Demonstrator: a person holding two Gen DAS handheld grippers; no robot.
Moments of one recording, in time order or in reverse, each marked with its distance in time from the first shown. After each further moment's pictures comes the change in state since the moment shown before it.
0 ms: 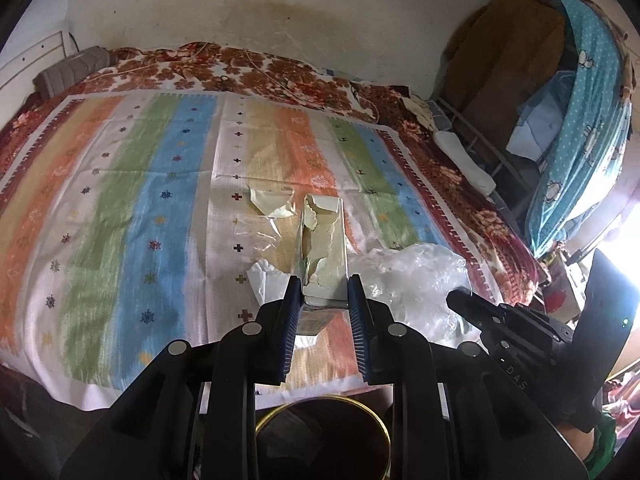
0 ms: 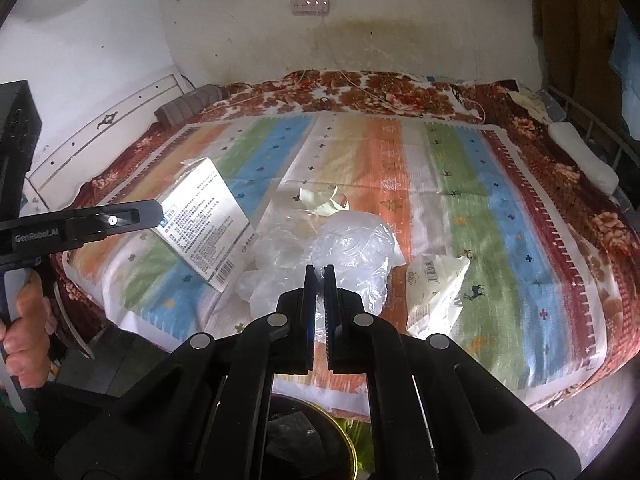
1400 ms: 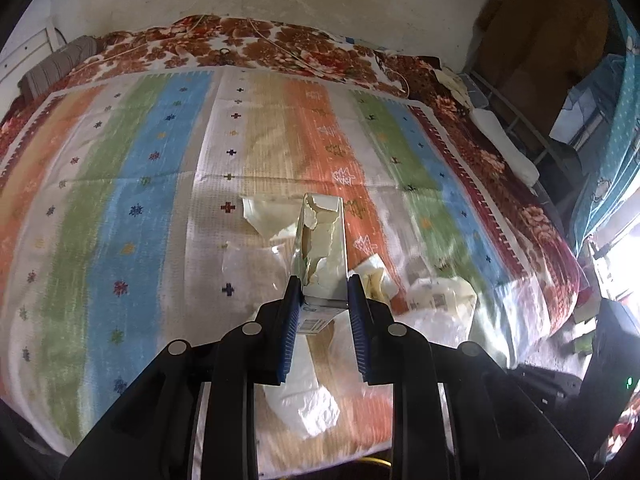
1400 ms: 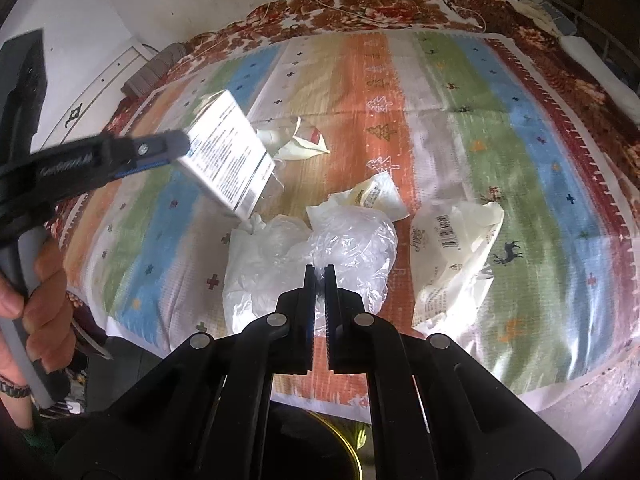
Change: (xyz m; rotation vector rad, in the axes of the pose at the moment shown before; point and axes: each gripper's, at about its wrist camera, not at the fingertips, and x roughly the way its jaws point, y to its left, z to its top) left arm 0.136 0.007 0.061 0.001 0.106 0.093; right arm 0.120 -0.059 0.006 0.160 0.261 0.041
